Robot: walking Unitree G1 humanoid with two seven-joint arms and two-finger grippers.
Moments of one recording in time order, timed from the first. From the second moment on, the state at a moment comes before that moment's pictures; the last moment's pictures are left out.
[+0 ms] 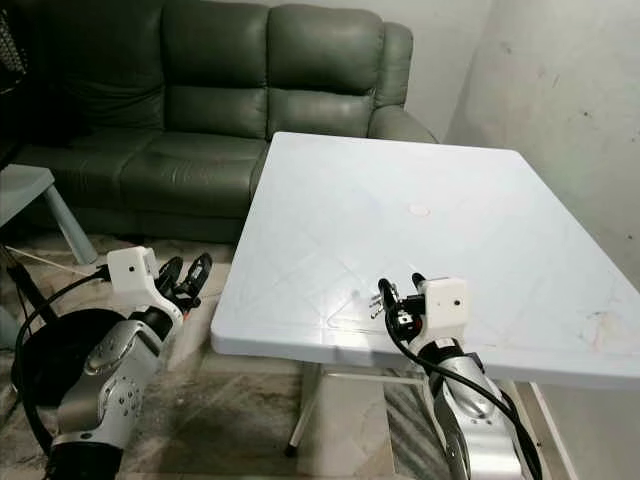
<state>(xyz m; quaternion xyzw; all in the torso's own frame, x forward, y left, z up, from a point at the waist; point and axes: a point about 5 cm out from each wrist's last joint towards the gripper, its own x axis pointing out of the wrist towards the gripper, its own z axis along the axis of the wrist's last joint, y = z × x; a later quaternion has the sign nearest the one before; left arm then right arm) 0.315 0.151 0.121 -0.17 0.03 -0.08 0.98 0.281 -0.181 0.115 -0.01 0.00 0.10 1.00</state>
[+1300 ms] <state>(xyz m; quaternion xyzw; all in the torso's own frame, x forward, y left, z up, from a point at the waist) 0.293 0.108 0.126 -0.10 0.05 -0.18 0.98 0.318 -0.158 0.115 -0.04 0.07 0.14 0.99</state>
